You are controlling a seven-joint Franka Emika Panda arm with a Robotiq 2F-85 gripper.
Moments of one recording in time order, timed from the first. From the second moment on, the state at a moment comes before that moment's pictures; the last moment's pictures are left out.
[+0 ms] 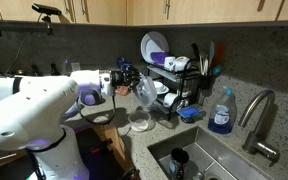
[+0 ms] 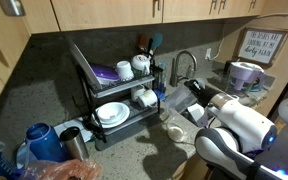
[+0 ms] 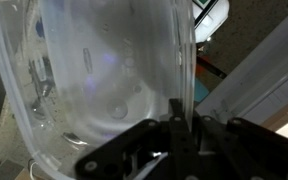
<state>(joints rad) -0.76 -1.47 1.94 -2.77 2.14 3.38 0.72</state>
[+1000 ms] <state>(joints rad) -0.80 -1.47 1.78 -2.77 2.14 3.18 0.69</state>
